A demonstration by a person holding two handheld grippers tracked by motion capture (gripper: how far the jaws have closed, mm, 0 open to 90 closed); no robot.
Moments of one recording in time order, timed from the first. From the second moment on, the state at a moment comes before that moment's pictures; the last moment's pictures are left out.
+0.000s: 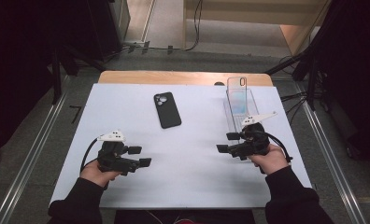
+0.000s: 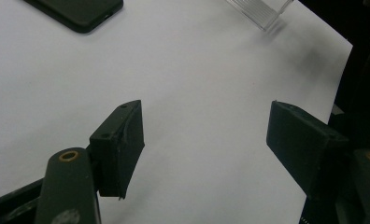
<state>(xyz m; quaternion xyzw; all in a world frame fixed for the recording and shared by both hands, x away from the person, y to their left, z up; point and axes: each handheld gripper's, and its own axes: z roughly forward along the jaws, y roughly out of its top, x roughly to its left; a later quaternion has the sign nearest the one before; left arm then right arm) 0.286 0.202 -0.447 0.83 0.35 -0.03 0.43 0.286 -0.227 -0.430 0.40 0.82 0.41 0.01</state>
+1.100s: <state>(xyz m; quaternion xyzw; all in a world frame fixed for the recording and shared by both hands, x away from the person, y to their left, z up) 0.285 0.201 -0.448 0.83 0.35 -0.04 0.43 0.268 -0.210 -0.448 0.38 0.83 0.41 0.00</state>
